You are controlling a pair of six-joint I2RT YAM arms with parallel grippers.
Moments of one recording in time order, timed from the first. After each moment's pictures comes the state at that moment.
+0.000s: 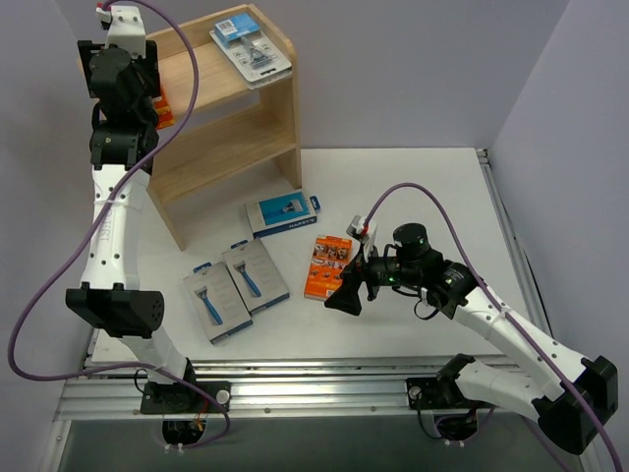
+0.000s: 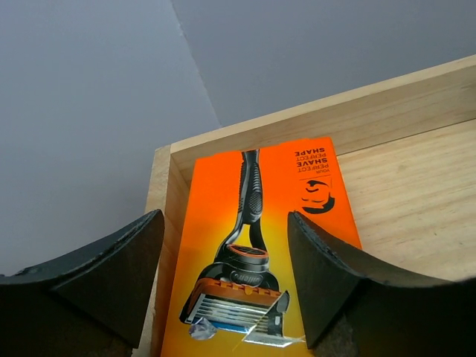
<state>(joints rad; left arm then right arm) -0.07 1.75 2.19 -0.34 -0.51 0.28 0.65 1.01 0.80 -0.29 -0.64 0.13</state>
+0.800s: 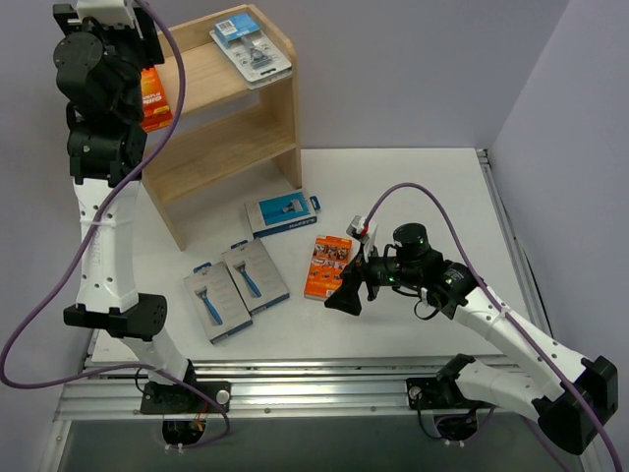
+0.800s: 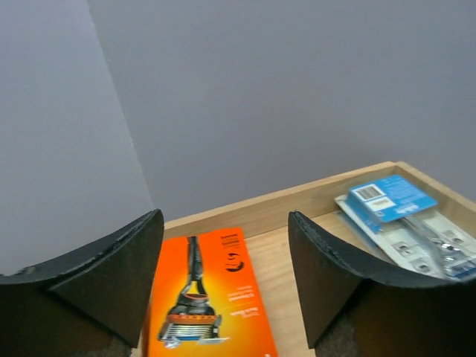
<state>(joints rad) -0.13 1.73 2.47 -0.39 -0.34 0.19 0.65 1.01 0.80 -0.29 -0.64 0.13</state>
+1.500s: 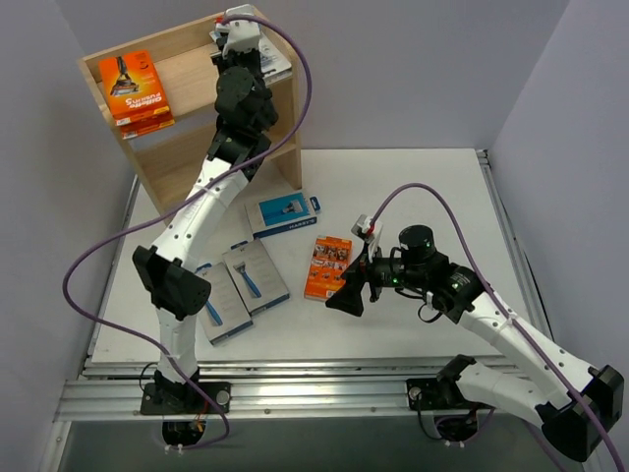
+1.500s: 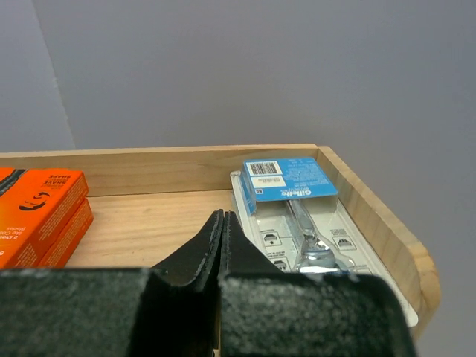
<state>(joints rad) -0.53 1.99 2.31 0.20 -0.86 0.30 0.65 0.97 0.80 -0.29 -0.63 0.17</state>
